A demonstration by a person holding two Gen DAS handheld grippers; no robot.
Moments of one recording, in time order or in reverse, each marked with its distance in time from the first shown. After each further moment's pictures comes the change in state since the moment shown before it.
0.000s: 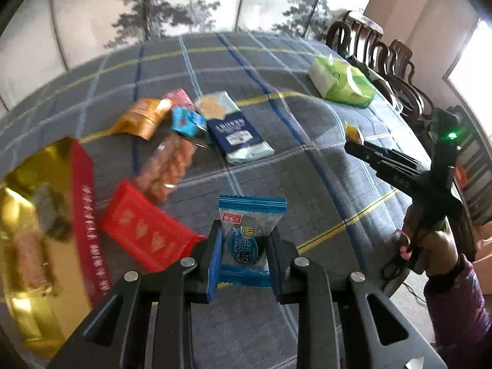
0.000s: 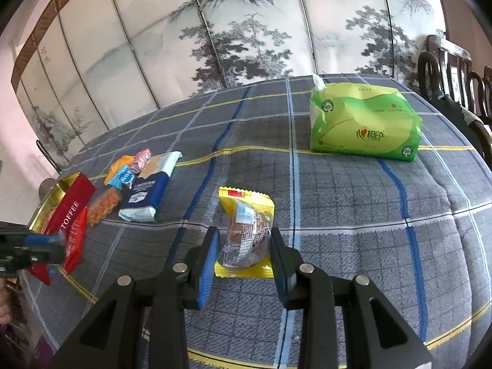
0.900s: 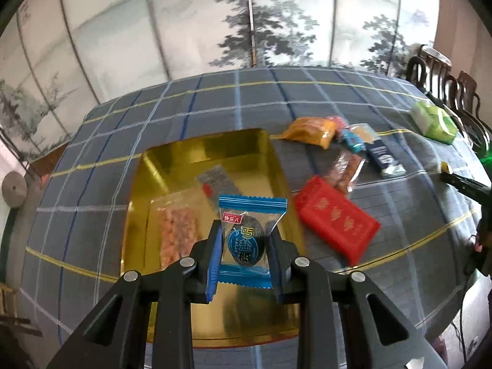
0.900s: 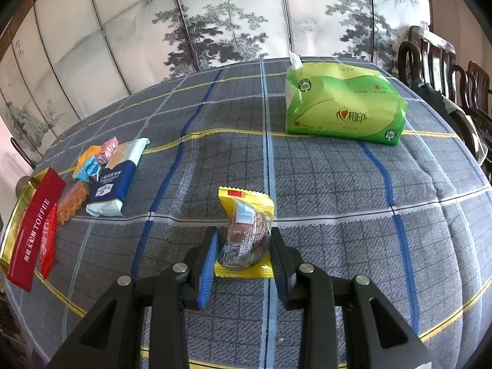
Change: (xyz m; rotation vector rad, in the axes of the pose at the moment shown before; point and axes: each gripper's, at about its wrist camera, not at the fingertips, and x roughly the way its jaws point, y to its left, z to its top) left arm -0.066 0.128 -0.051 -0.140 -0.143 0.368; right arm 0.016 -0.002 0.001 0.024 0.080 -0.133
